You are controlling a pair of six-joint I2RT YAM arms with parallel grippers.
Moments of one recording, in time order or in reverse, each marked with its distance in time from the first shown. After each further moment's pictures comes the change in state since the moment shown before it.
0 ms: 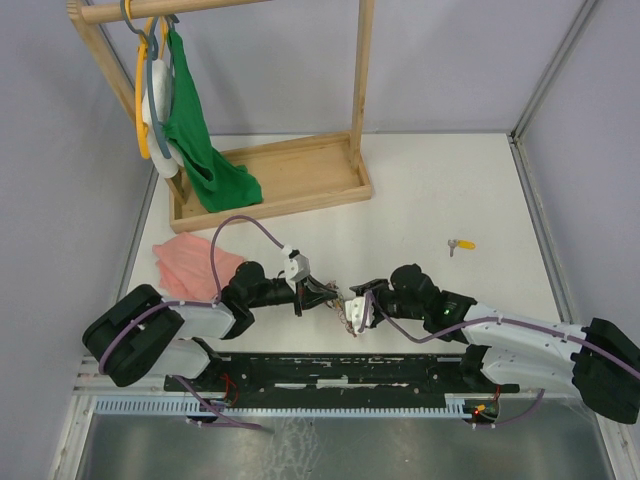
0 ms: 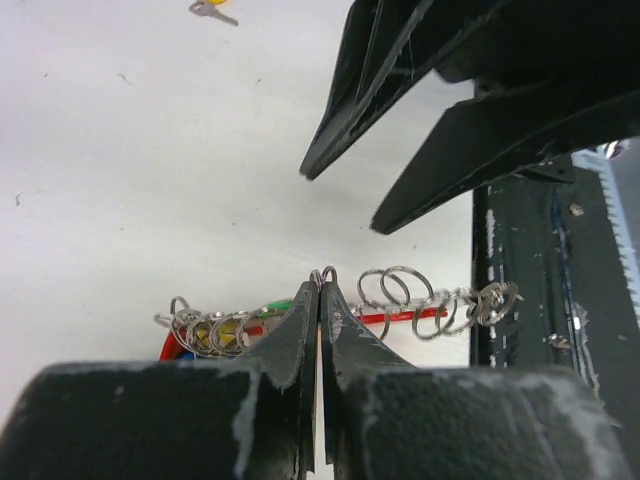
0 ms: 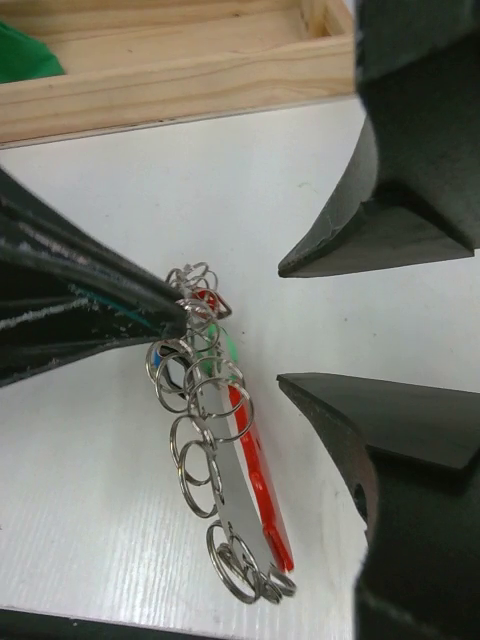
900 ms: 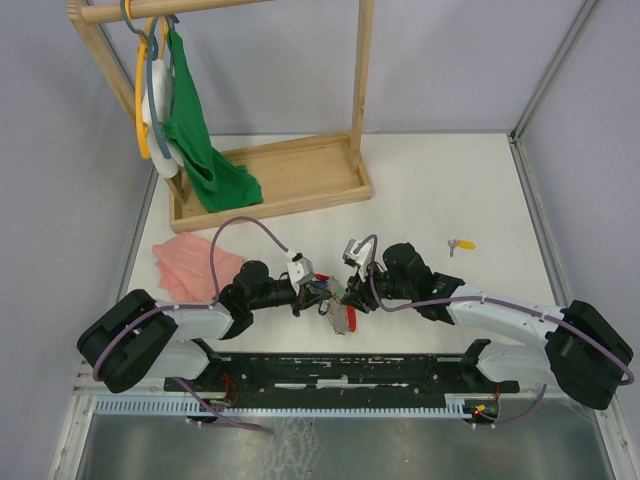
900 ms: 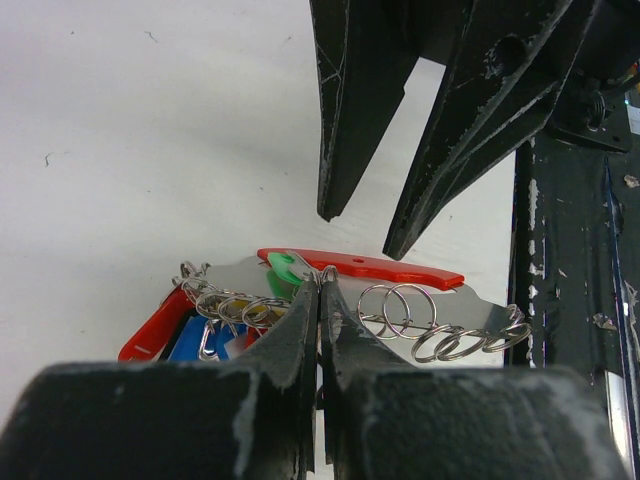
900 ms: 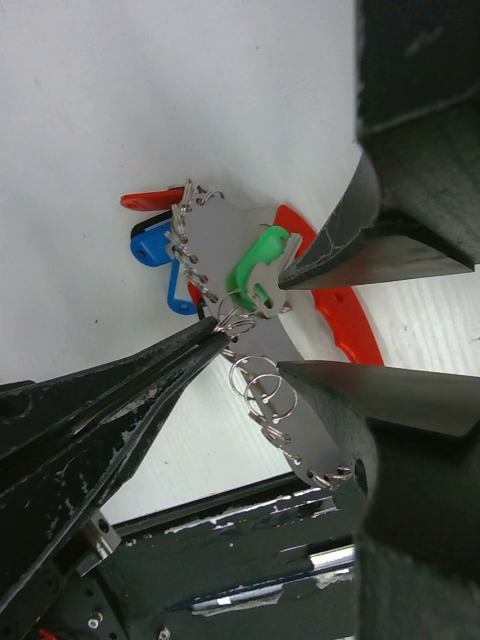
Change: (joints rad) left arm 0.000 -0.033 0.007 -0.154 -0.071 0.107; right arm -0.118 0.212 0.126 0.031 -0.125 0.787
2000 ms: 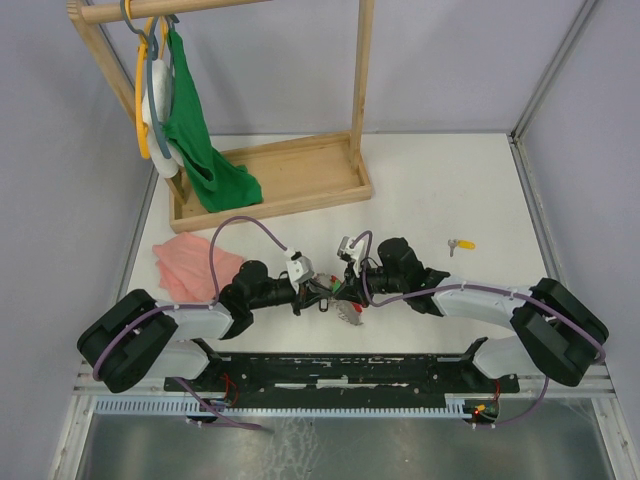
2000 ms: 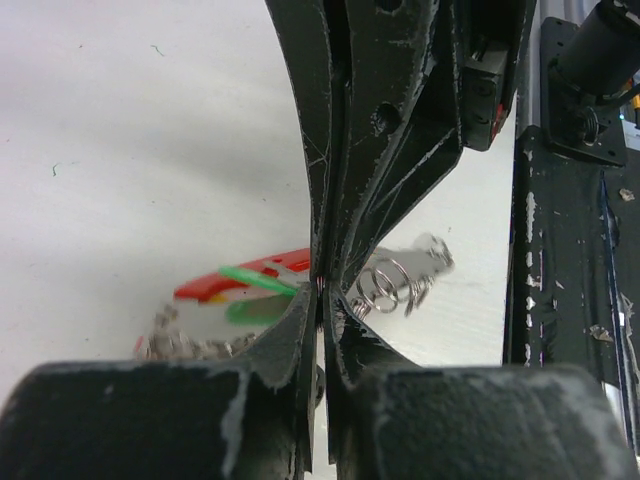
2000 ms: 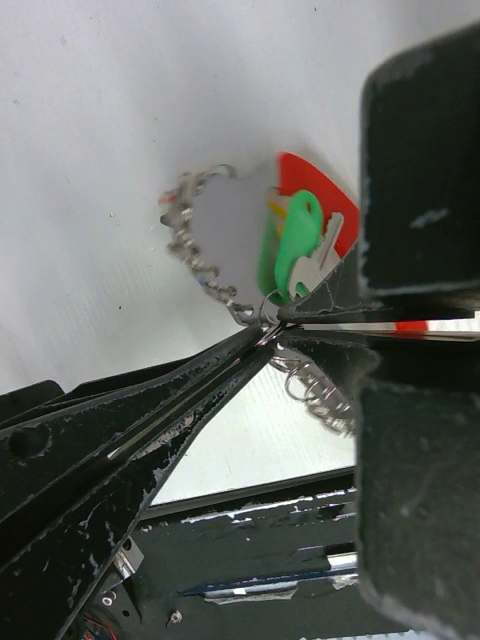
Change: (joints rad) left arm 0.000 0.000 0.000 0.025 0.002 -0.011; right arm -0.047 0.164 0.000 0.186 -0.141 0.009
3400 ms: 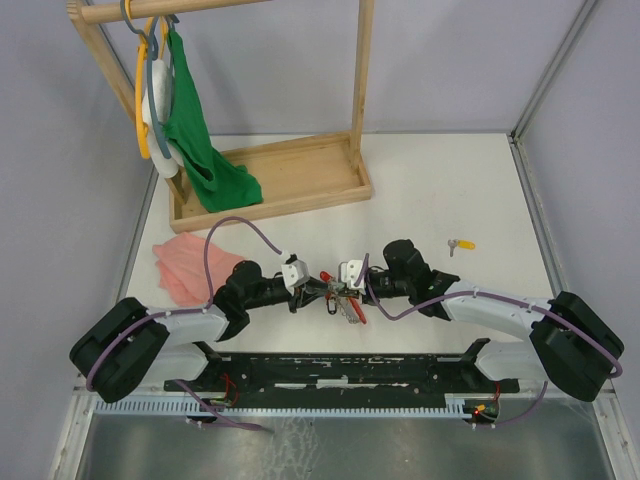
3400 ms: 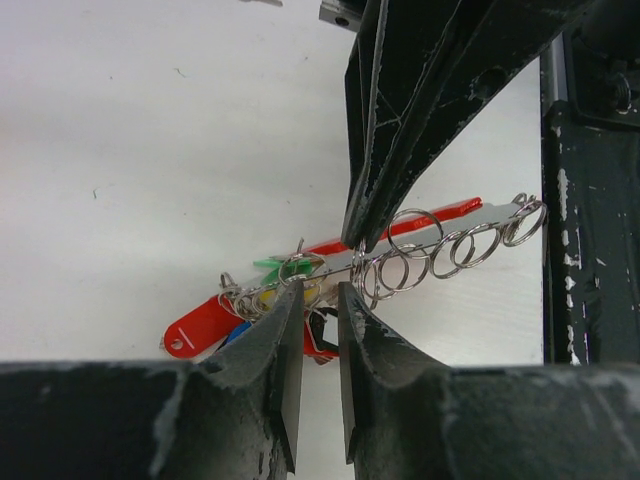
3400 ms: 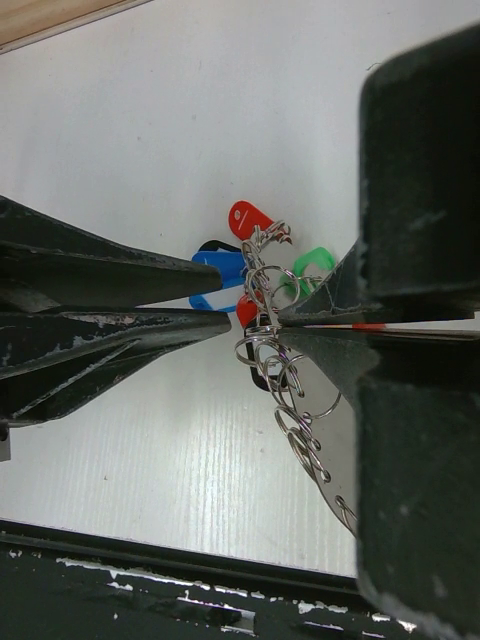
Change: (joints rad) left arm 0.029 -0.030 -0.016 0.010 0.021 0.115; right arm 0.000 -0.098 -0.012 -0.099 -0.075 -0.581
